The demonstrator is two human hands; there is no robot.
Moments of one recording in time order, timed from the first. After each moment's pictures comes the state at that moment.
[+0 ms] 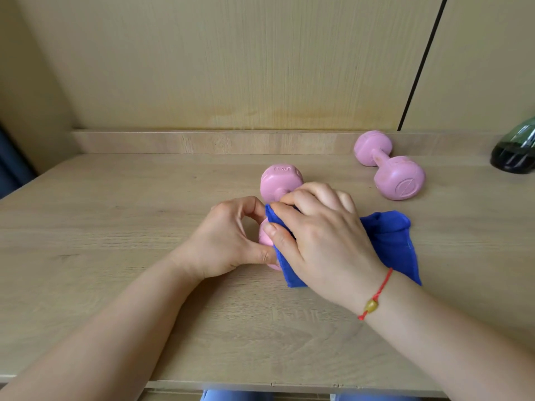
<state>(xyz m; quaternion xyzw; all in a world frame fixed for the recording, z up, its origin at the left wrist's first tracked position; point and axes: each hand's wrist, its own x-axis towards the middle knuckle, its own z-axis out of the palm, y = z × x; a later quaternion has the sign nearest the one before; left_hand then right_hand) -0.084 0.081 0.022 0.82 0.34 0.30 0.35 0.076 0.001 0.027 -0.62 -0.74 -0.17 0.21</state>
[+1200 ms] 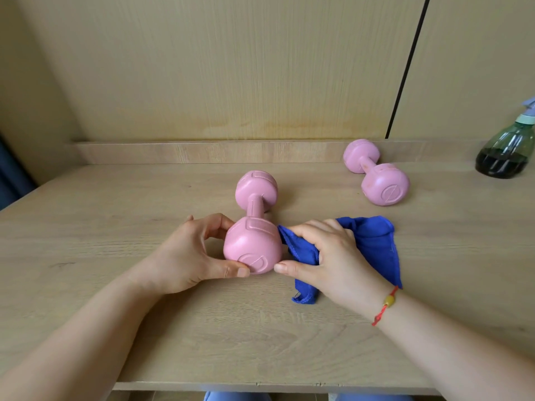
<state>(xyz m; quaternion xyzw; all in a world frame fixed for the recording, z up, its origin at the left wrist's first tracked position) -0.118 0.082 0.017 0.84 0.36 0.23 0.32 0.114 -0.006 -0.005 -0.62 -0.71 0.08 0.33</state>
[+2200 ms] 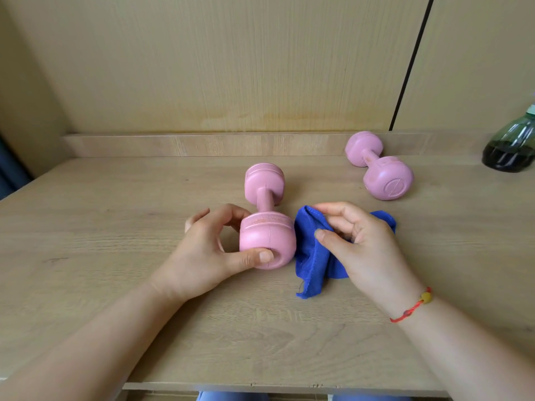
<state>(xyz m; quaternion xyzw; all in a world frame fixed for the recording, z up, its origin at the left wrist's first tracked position) -0.088 0.064 0.011 0.82 0.37 0.34 0.28 0.135 -0.017 -0.001 -0.54 -0.56 0.29 0.56</state>
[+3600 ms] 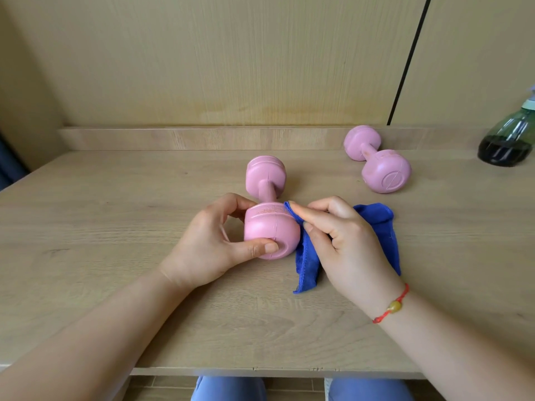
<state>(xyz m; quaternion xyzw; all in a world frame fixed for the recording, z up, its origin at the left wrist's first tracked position) -0.083 0.063 0.010 0.81 0.34 0.36 0.32 0.115 -0.015 -0.007 -0.55 -0.68 0.01 0.48</state>
